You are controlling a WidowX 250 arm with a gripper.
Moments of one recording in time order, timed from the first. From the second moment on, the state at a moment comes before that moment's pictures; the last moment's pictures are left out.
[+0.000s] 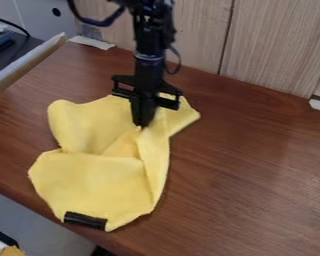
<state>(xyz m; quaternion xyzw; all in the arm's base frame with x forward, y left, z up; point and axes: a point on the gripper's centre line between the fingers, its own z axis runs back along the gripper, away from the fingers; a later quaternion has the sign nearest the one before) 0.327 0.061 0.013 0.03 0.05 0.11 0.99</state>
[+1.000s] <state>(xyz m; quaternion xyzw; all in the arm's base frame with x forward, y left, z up) 0.325 -0.027 0.079 -0.02 0.01 0.04 1.00</state>
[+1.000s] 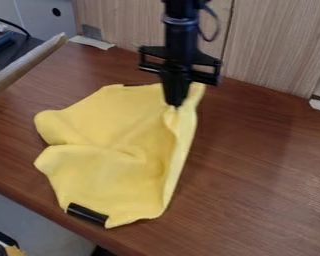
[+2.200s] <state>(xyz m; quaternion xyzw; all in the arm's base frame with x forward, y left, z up) 0.325 -0.083 0.009 0.04 0.02 0.00 1.00</state>
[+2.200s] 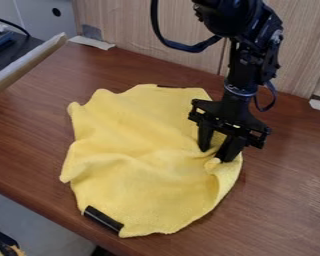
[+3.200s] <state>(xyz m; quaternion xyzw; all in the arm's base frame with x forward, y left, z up) 0.311 -0.054 0.101 0.00 -0.03 0.01 1.00</state>
